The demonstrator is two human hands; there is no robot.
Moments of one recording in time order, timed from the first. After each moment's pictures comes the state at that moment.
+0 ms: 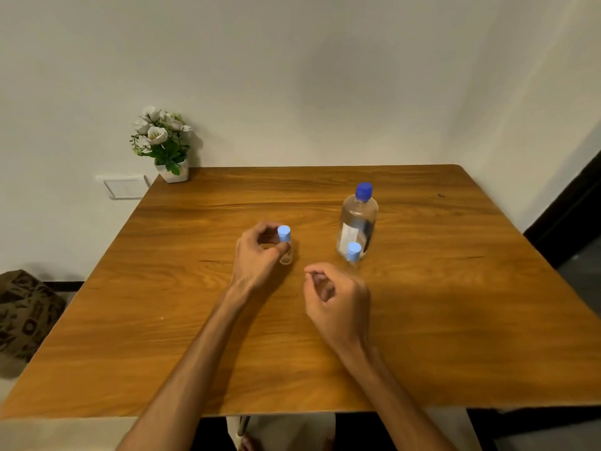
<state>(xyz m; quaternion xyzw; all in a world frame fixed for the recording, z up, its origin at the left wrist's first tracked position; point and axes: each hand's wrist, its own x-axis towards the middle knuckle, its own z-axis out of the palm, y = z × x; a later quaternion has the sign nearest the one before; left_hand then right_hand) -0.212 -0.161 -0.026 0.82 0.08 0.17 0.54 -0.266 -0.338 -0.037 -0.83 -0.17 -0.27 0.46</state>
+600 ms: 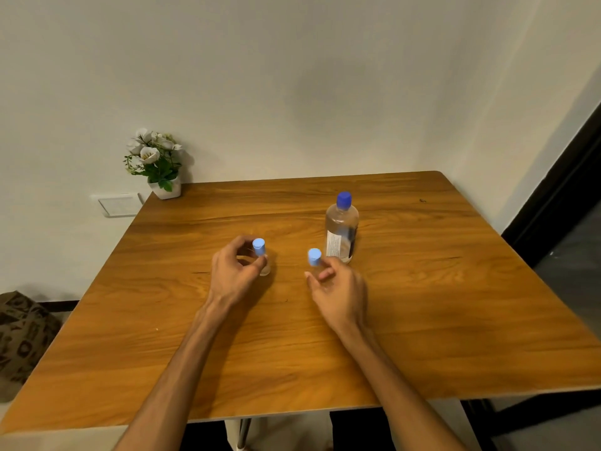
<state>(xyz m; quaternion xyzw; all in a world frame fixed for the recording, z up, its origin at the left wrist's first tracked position) -0.233 -0.145 -0.019 0.87 0.05 0.18 0.45 -0.228 -0.356 -0.052 -0.89 -0.03 -0.14 0.43</state>
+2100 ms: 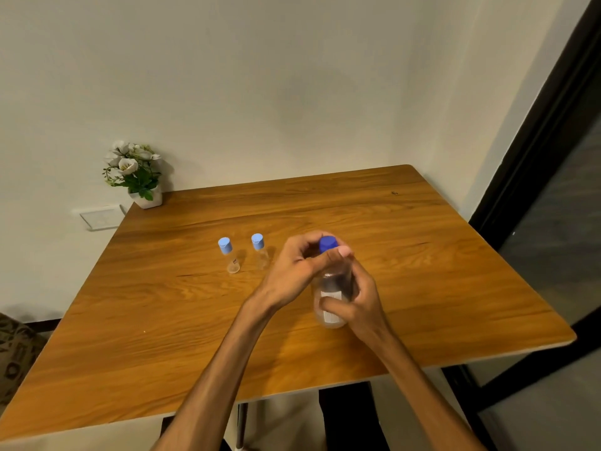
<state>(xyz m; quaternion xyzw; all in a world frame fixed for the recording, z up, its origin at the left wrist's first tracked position) -0.271 -0.279 0.057 0.73 -0.19 0.00 0.65 -0.280 -0.434 -0.029 -0.69 -0.14 -0.03 0.71</state>
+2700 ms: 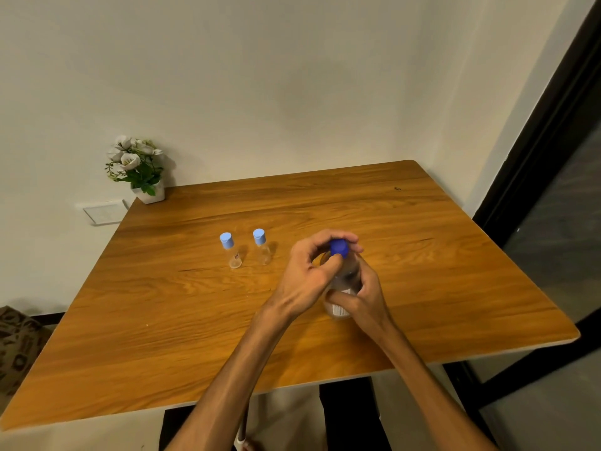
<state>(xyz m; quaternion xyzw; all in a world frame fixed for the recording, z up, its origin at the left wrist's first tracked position) -0.280 -0.296 0.039 0.75 -0.20 0.08 0.63 -0.275 -0.438 -0.035 -0.70 -0.12 -0.03 0.70</state>
